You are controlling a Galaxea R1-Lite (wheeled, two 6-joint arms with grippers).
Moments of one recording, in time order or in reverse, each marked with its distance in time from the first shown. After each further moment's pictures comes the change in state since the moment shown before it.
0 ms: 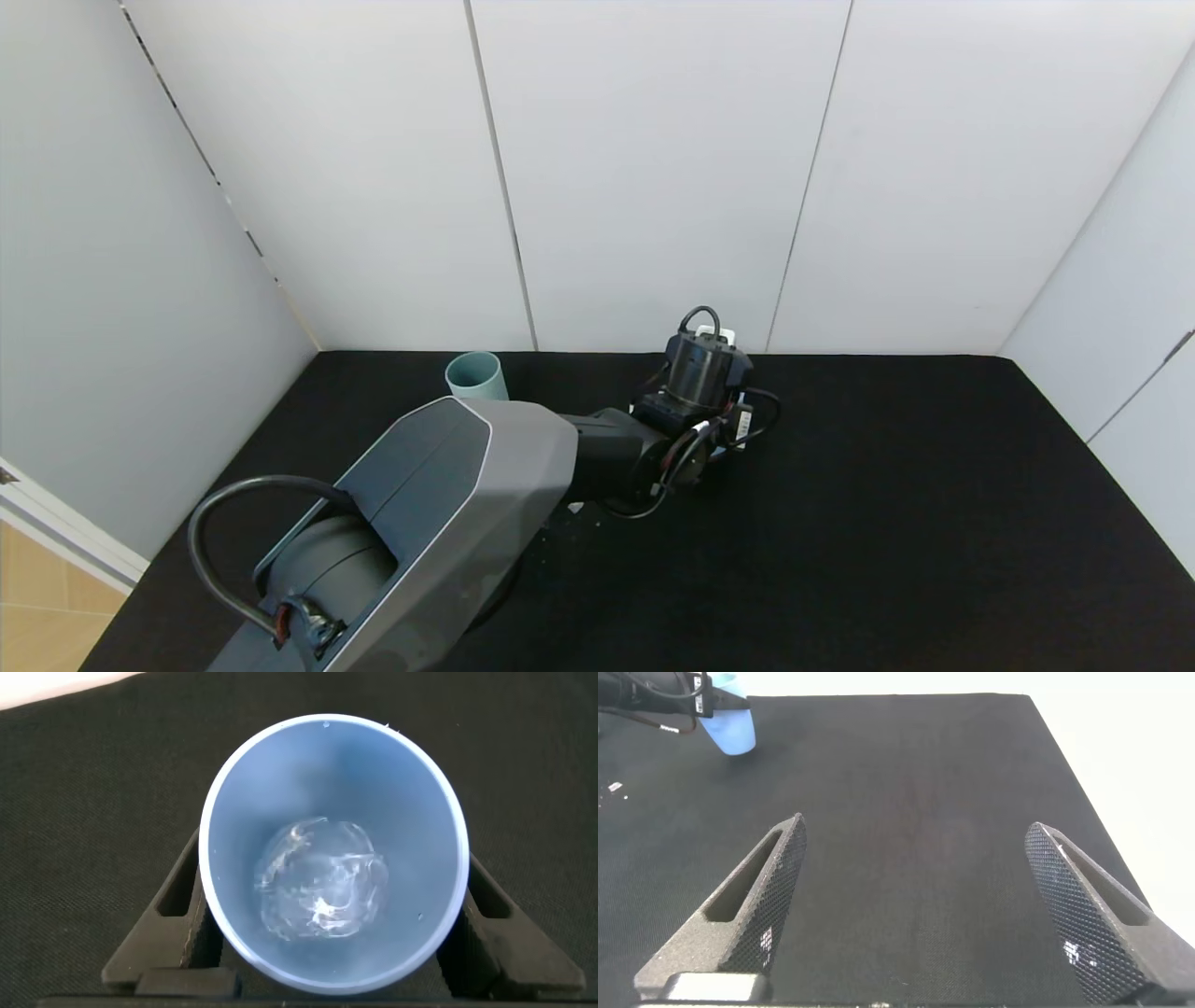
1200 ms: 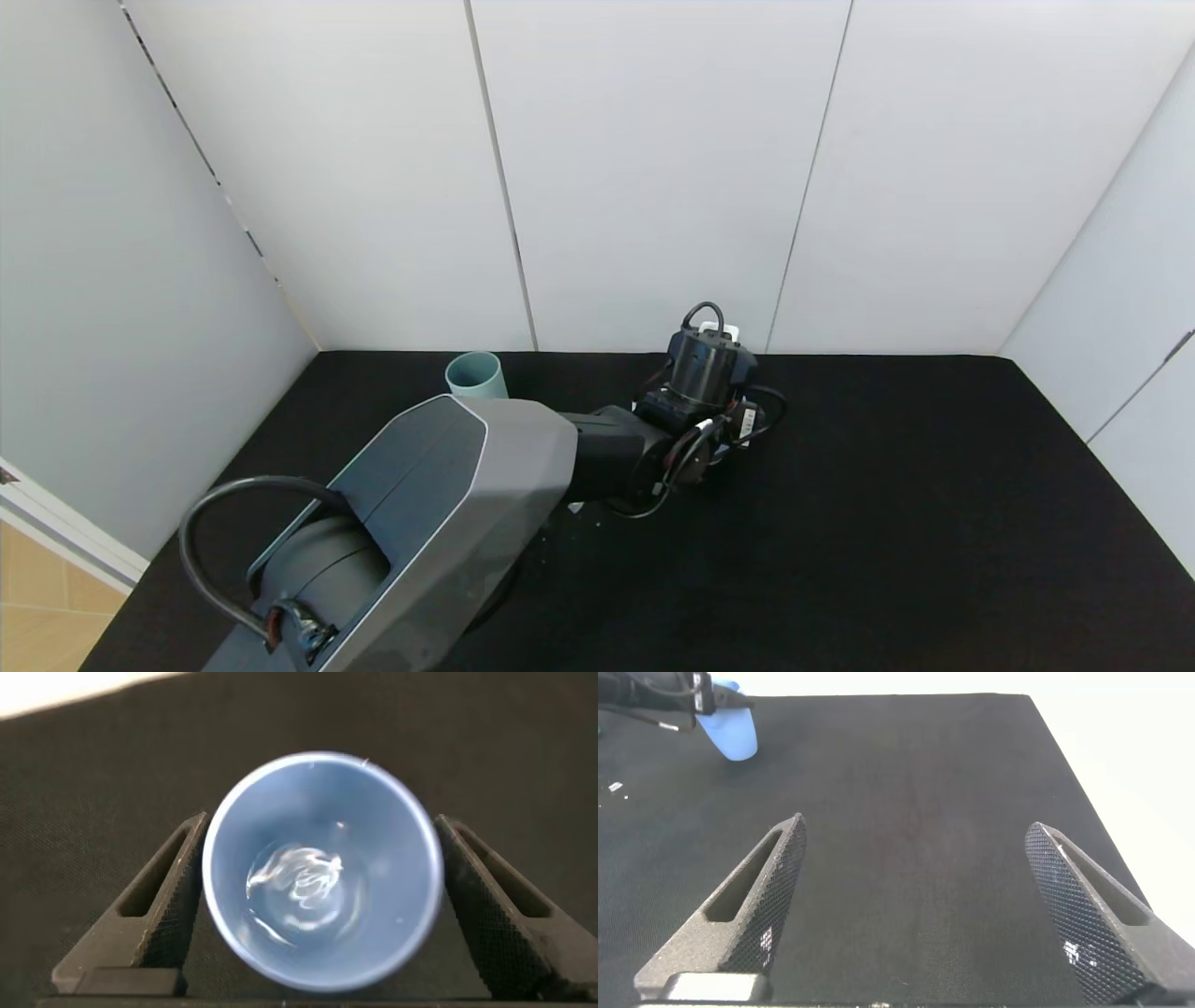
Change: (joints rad) left arm -0.009 -0.013 0.004 0.002 0.006 0.001; right arm 0.000 0.000 0.000 0.000 0.000 0.000
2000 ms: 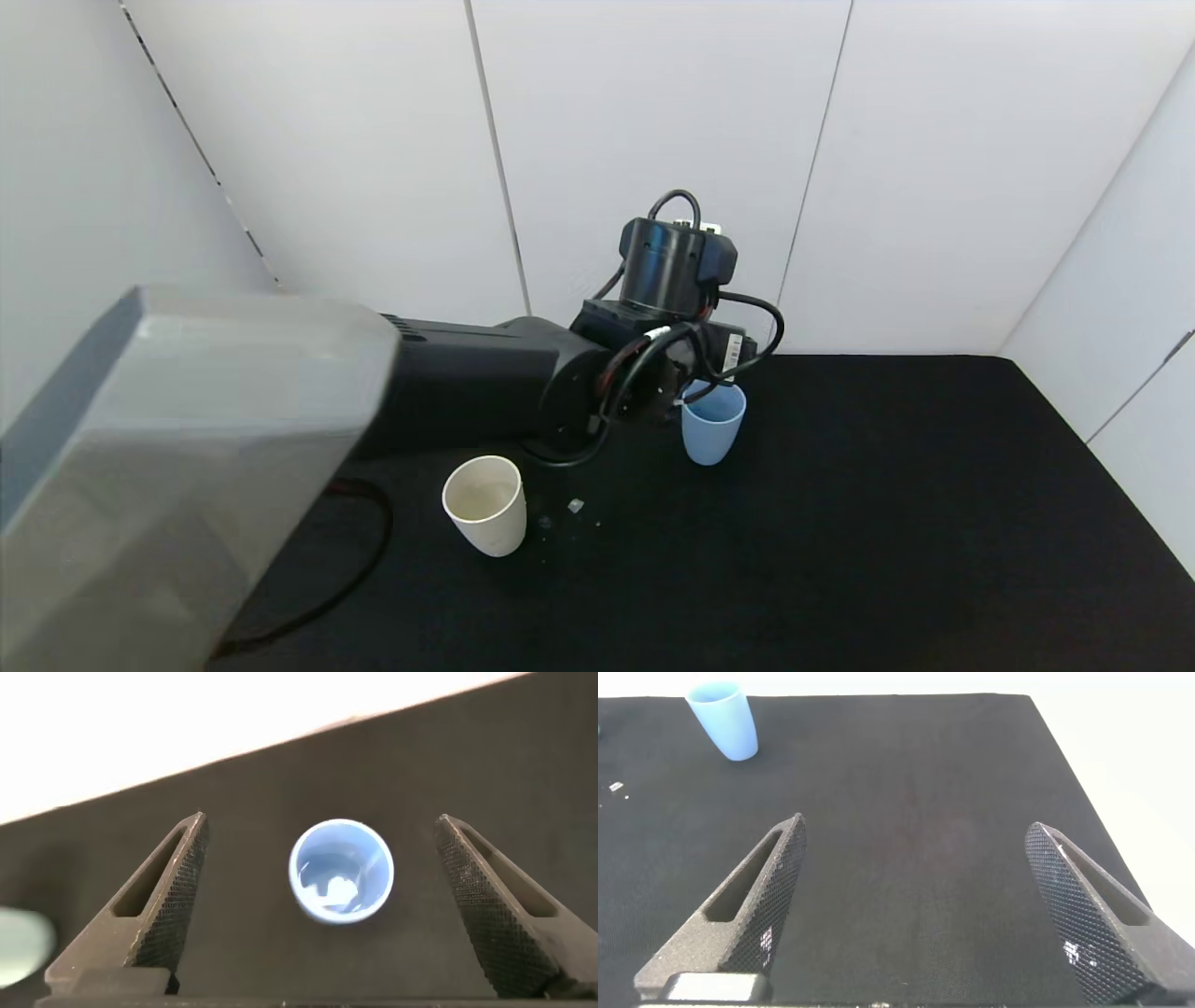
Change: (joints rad) left arm -0.016 -0.344 0.187 0.078 0.052 0.042; right arm 0.000 0.000 0.000 0.000 0.000 0.000
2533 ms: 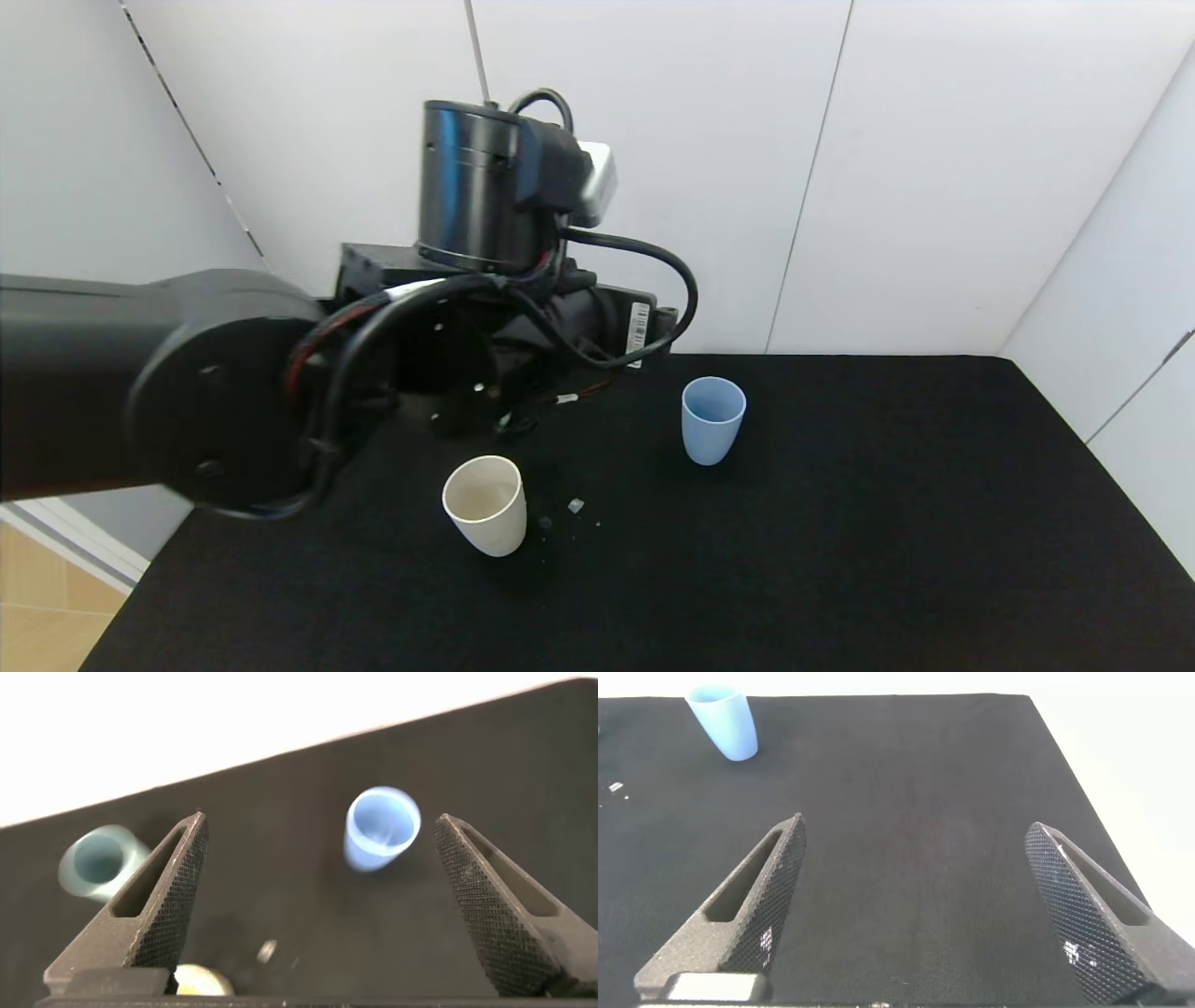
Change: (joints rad) left arm -0.003 -0.426 0.403 -0.007 0.059 0.011; right arm 0.000 0.000 0.000 0.000 0.000 0.000
